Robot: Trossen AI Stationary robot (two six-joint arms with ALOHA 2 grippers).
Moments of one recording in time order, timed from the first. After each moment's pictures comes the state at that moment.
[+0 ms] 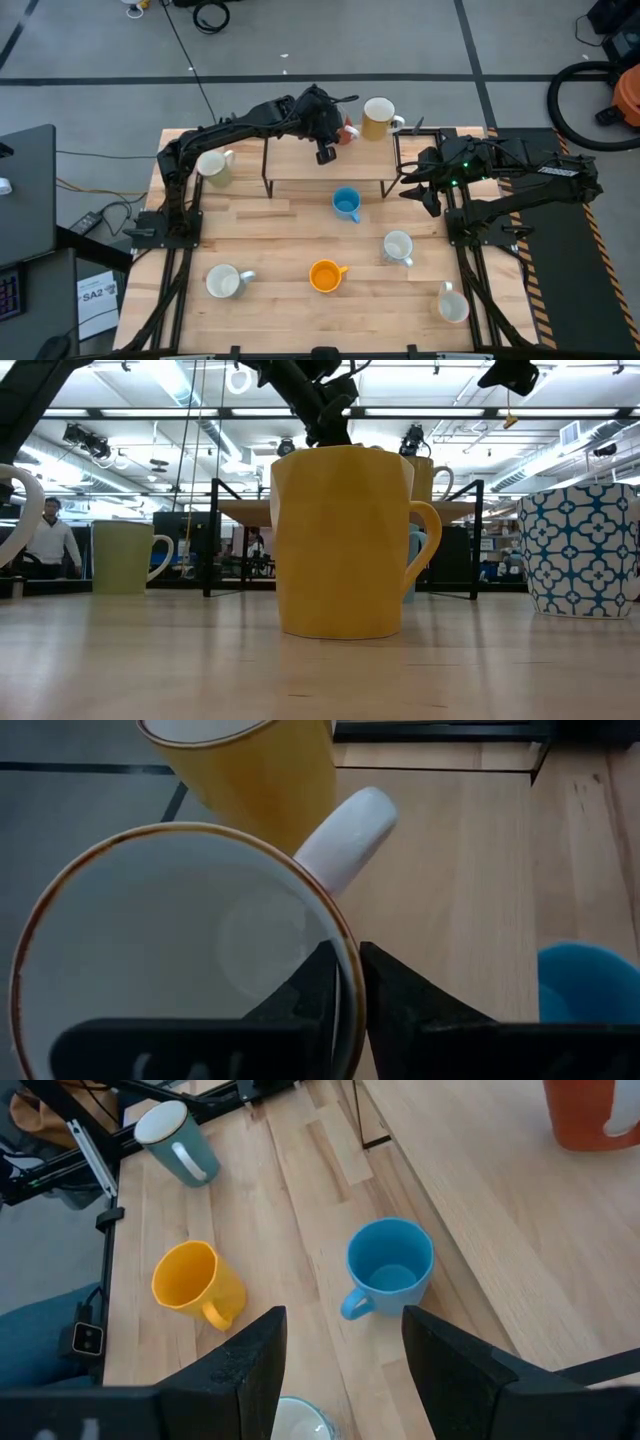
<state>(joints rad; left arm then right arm) 0.41 1.93 1.89 -0.66 -0.01 0.27 -0.03 0.88 1.15 -0.94 0.00 0.35</state>
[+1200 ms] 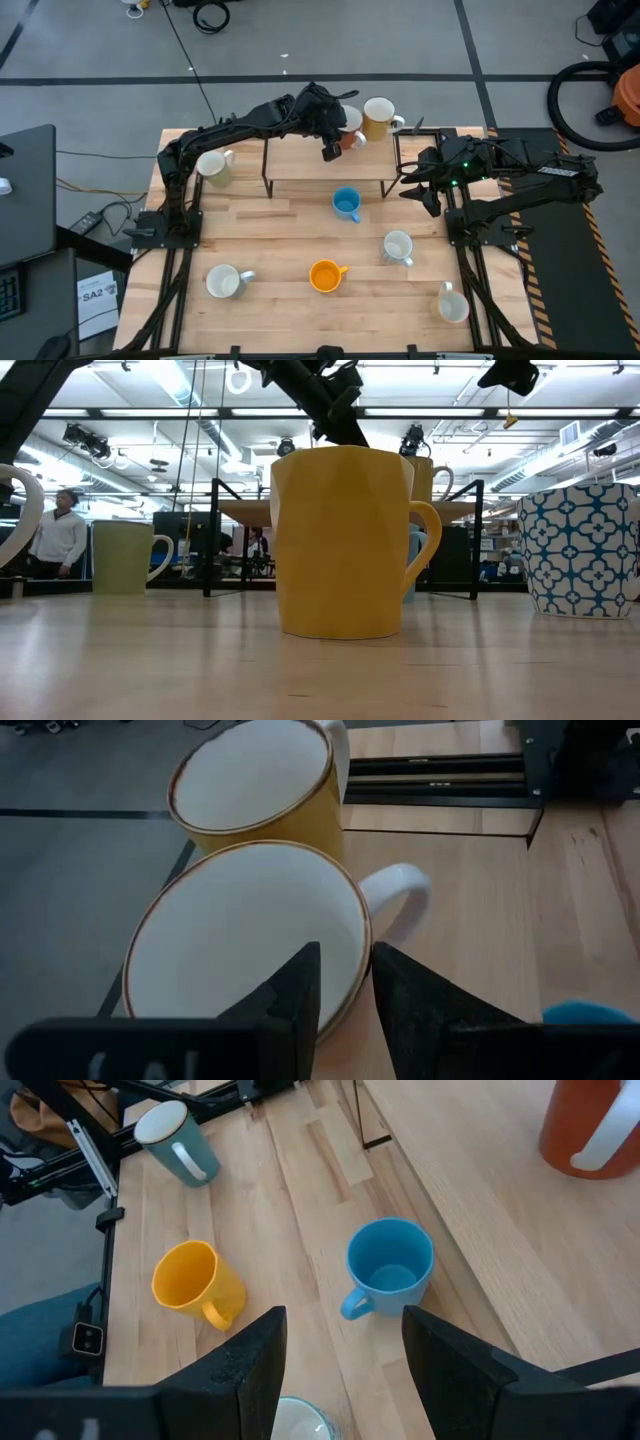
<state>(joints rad) 0.40 1.93 1.89 -0.55 -0.01 0.27 -0.03 0.88 1.15 -0.94 0.00 0.35</state>
